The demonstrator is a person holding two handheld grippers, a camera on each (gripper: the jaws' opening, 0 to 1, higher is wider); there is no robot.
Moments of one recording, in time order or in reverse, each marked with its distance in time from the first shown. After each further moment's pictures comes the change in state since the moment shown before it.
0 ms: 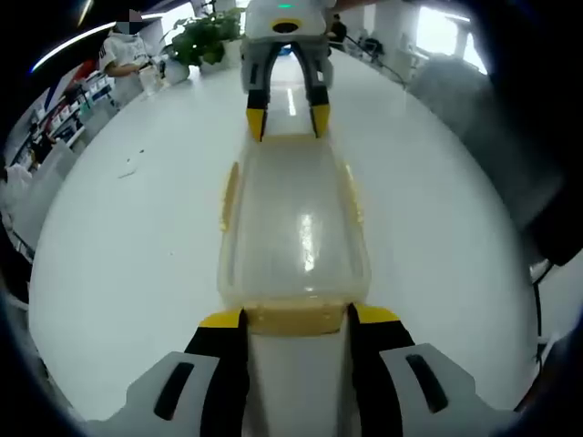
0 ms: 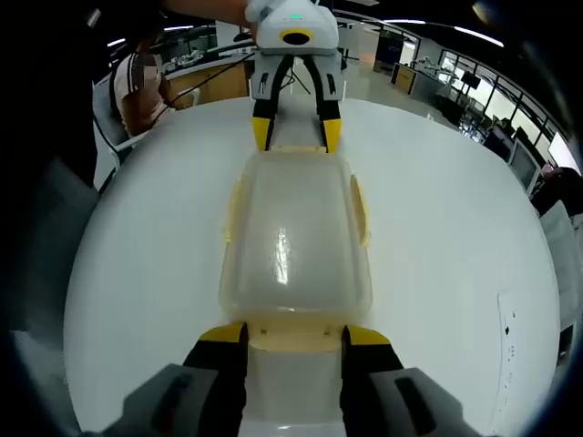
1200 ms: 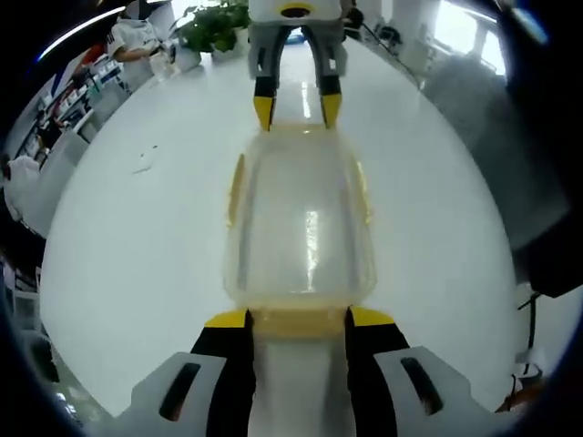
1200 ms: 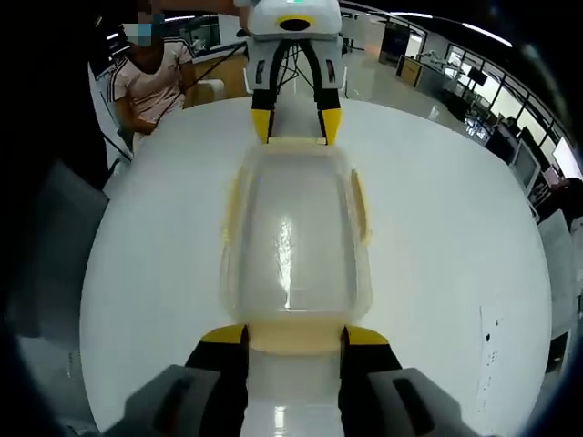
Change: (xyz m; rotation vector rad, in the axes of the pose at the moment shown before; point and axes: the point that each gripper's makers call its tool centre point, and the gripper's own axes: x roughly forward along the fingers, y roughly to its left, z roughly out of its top) left arm -0.035 0.002 0.021 -0.060 0.086 0.052; right arm -0.037 0.000 0.018 -0.024 0.067 0.007
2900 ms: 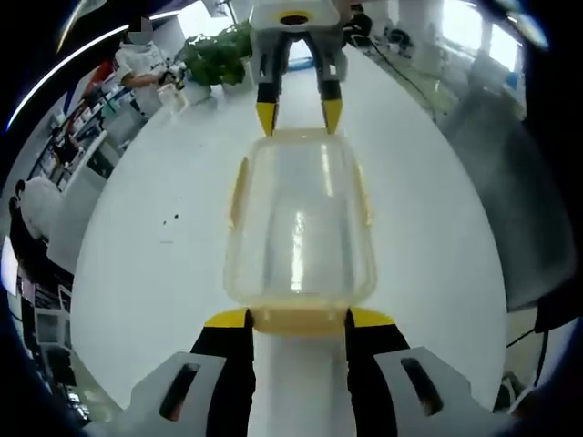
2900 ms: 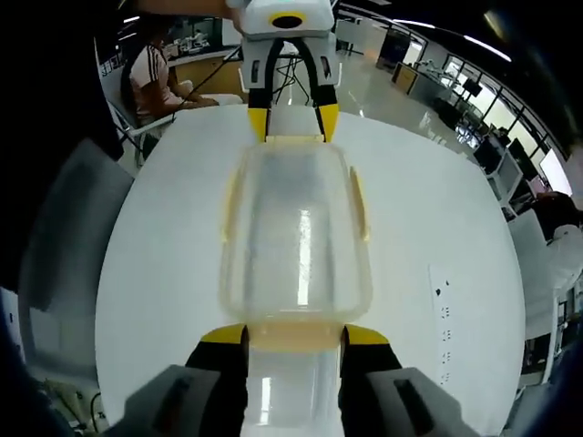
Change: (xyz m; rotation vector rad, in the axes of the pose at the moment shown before) left arm -0.010 0.001 0.111 0.033 -0.033 0.105; right arm -0.093 -0.001 -0.057 -0.032 0.010 -0.069
